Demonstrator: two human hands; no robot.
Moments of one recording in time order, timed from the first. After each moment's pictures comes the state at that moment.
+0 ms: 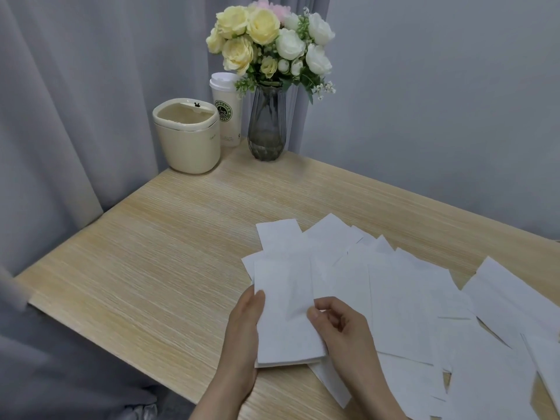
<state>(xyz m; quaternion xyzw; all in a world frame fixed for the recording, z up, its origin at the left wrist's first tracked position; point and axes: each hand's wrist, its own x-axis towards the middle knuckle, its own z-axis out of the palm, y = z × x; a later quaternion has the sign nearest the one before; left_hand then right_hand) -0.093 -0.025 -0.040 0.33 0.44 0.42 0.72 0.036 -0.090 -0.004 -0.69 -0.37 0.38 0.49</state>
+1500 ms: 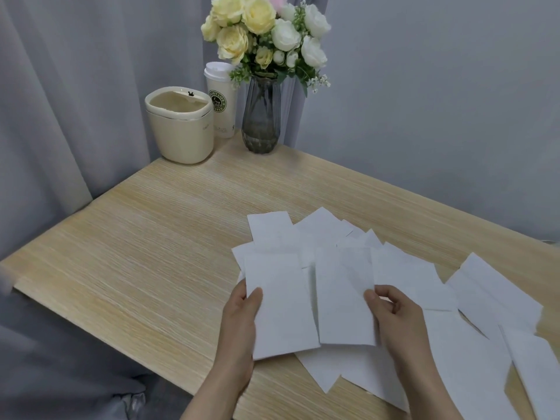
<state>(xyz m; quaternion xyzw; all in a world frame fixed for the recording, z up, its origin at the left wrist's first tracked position) -0.082 -0.035 -0.044 0.32 0.45 0.43 0.71 0.106 -0.113 0.010 -0.79 -0.27 0.28 0.47</state>
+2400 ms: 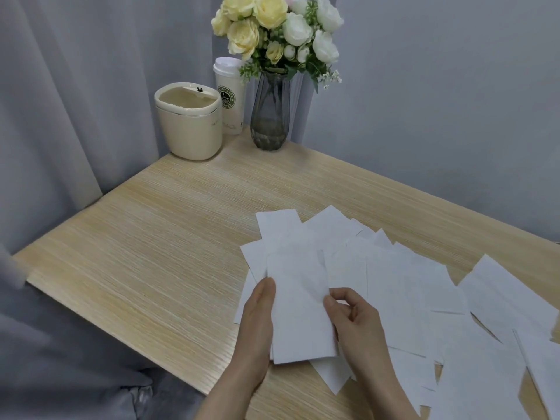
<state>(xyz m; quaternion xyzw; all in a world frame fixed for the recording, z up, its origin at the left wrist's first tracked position) -0.071 -0.036 -0.039 0.32 0.48 0.38 0.72 0.051 -0.096 -0.005 -0.73 -0.33 0.35 0.48</state>
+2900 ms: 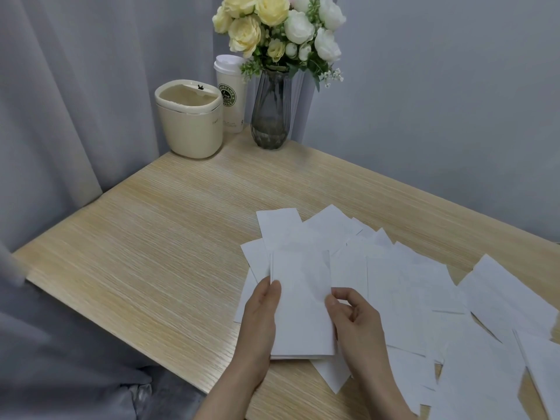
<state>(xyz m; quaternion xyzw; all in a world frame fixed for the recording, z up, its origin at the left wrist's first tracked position) -0.072 -0.037 -0.040 0.36 0.46 0.38 0.71 0.049 -0.097 -0.006 -0.74 -0.32 0.34 0.48</state>
